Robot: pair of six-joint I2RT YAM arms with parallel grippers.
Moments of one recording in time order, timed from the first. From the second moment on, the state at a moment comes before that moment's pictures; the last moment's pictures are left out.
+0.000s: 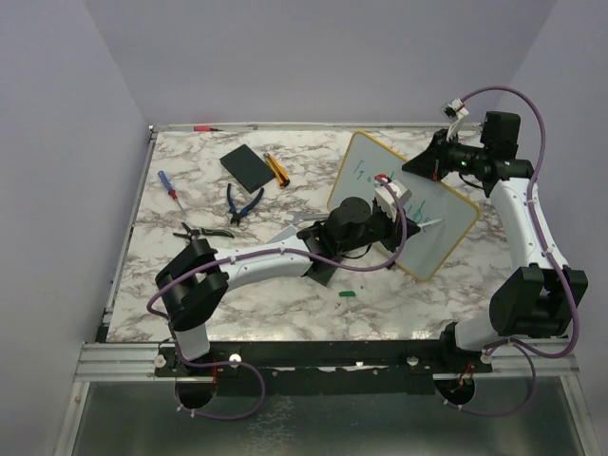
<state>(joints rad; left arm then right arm) -1.08 1.75 1.24 0.44 0.10 -0.29 -0.07 1.48 1.39 -0.52 -0.96 -0.13</state>
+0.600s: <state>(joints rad) -1.09 1.80 1.27 0.44 0.12 -0.29 -0.07 1.48 1.39 -0.52 -0.96 -0.13</state>
